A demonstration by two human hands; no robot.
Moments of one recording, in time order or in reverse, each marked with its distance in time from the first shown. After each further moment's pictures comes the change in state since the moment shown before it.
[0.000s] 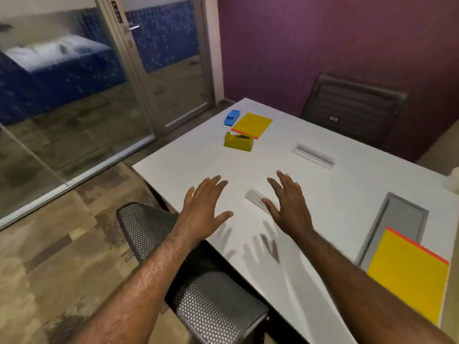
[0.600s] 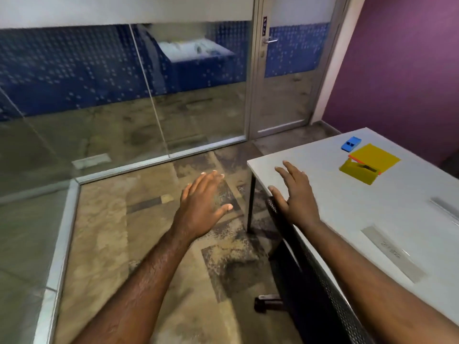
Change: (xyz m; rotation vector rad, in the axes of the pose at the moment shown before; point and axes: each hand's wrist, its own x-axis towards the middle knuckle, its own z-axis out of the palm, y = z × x) left_hand -0.222 -0.253 -0.165 0.032 0.390 -0.388; right_hand 0.064 -0.357 0.106 0.219 -0.007 -0.453
